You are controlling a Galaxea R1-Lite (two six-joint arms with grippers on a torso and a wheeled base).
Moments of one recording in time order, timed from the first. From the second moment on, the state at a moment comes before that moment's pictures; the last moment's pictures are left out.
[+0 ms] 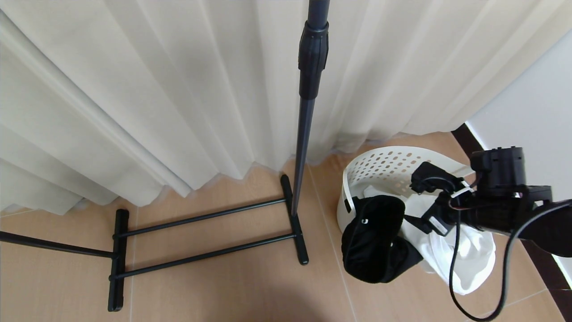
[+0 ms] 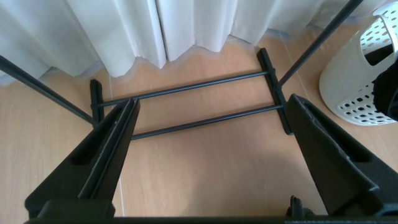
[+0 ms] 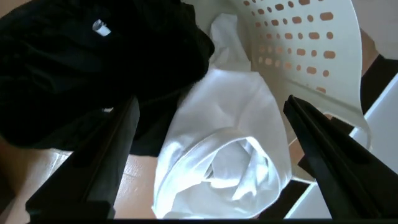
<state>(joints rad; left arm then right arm) -0.01 0.00 0.00 -0.01 0.00 0.00 0.17 1.78 -0.80 -0.38 -0.09 -0.64</state>
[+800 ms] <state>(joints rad) -0.01 0.00 0.00 -0.01 0.00 0.00 0.20 2.08 -1.05 -0.42 -0.14 -0.64</state>
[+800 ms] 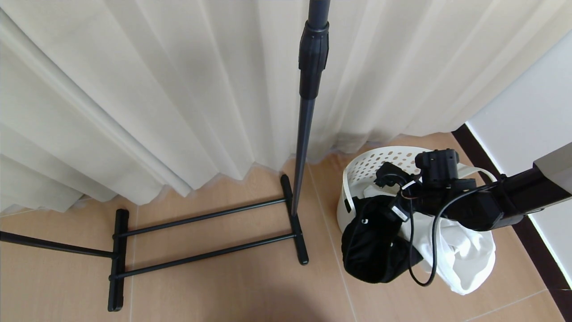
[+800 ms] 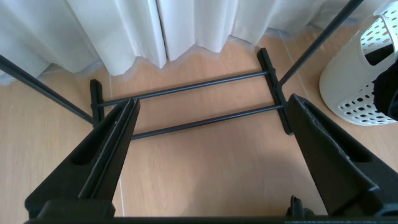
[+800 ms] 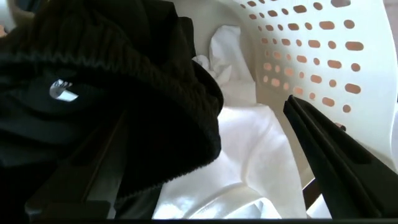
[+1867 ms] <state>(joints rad) -0.01 0.00 0.00 -0.01 0.00 0.00 0.19 2.13 -0.97 -0.62 -0.13 -0.63</state>
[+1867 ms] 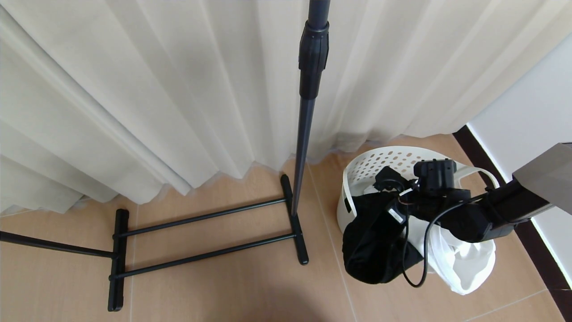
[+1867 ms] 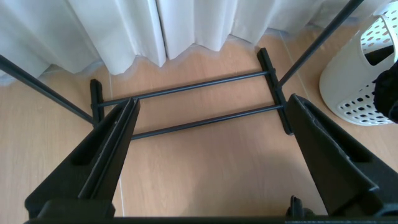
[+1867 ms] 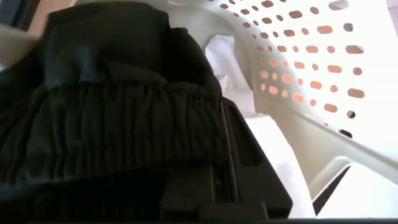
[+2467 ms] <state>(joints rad) -0.01 0.00 0.00 -0.01 0.00 0.00 0.26 1.60 -0.61 -0.59 -0.13 -0.41</state>
